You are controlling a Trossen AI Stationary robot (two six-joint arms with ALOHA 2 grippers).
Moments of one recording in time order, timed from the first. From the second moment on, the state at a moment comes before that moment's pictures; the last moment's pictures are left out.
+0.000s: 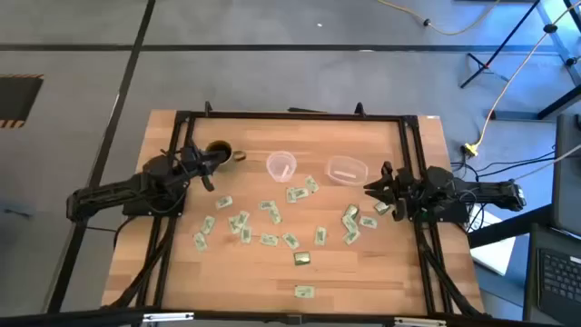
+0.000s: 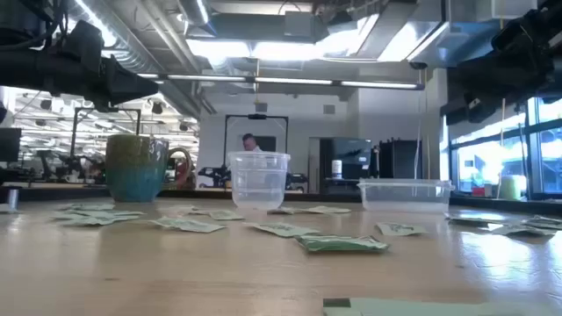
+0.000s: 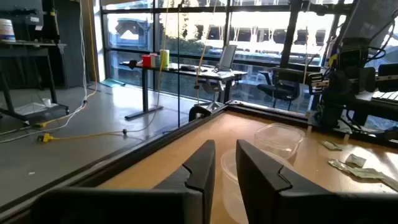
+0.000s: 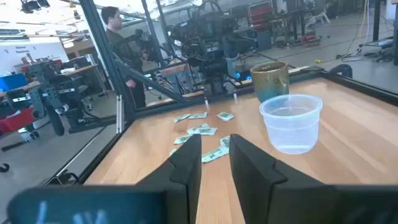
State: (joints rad) left arm 0.28 0.01 0.01 0.05 -0.24 -0.09; right arm 0.00 0.01 0.01 0.03 -0.05 0.25
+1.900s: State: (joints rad) left arm 0.28 0.01 0.01 0.05 -0.24 -0.09; right arm 0.00 0.01 0.01 0.03 -0.05 0.25
